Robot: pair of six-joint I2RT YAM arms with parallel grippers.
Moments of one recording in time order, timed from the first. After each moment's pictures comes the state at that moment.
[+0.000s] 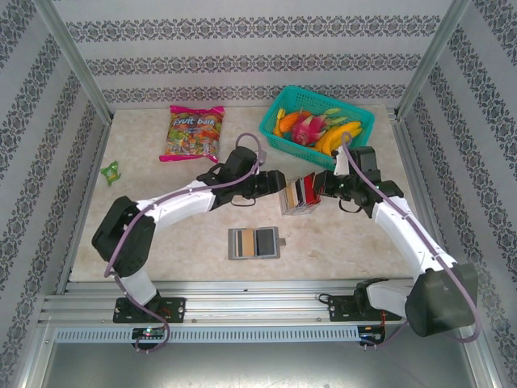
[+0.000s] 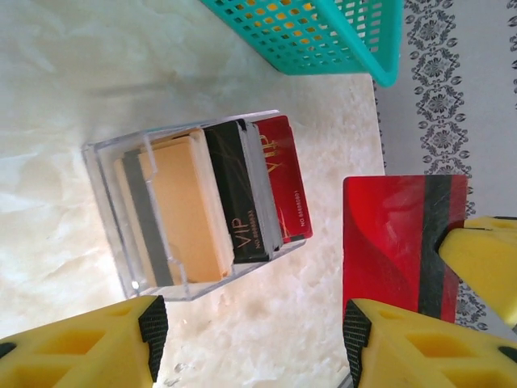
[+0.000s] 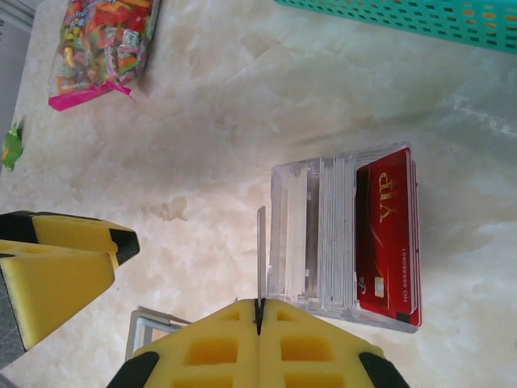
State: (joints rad) left arm -0.67 1.70 1.16 -0.10 0.31 -0.87; right arm 0.20 1.19 0.90 -0.50 -0.41 0.43
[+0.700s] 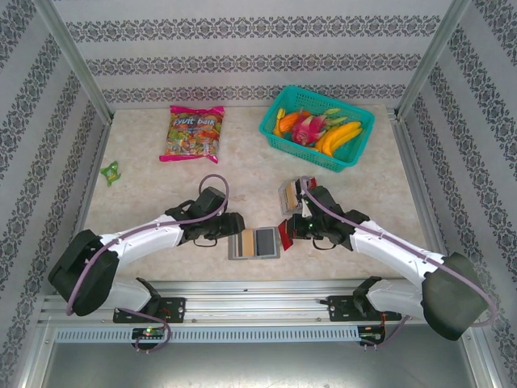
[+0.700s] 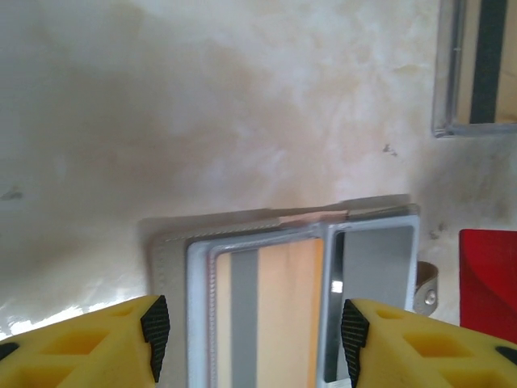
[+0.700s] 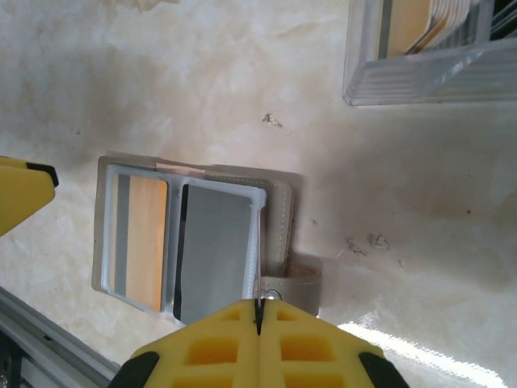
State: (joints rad) left arm -0.65 1.37 0.69 -0.31 0.15 -0.88; right arm 0.61 1.17 0.63 -0.40 -0.25 0.67
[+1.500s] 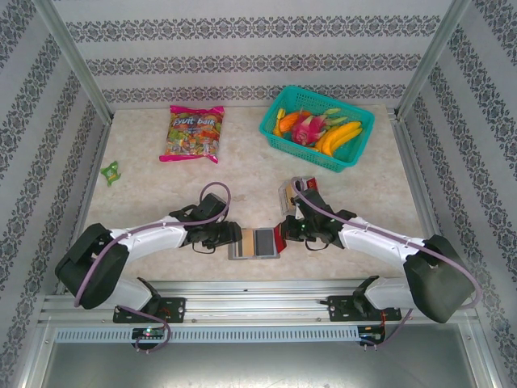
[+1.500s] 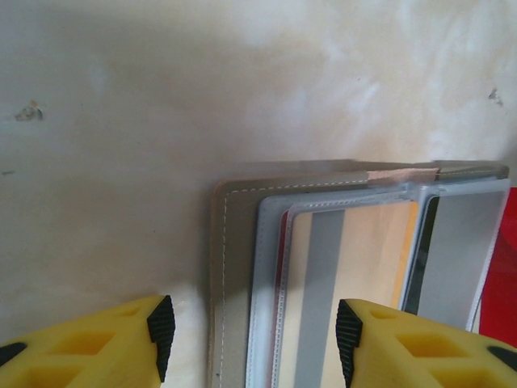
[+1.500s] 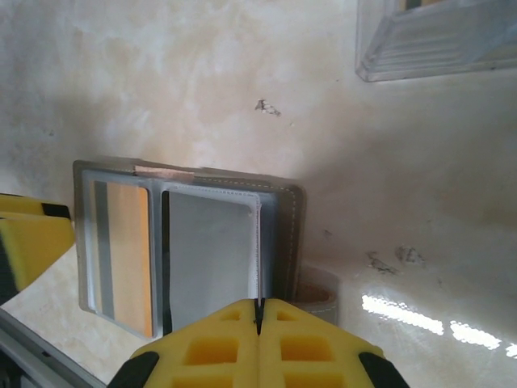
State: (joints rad) left arm -0.65 1.43 0.65 -0.31 0.20 -0.88; right arm 0.65 1.30 0.61 -0.29 -0.27 0.75
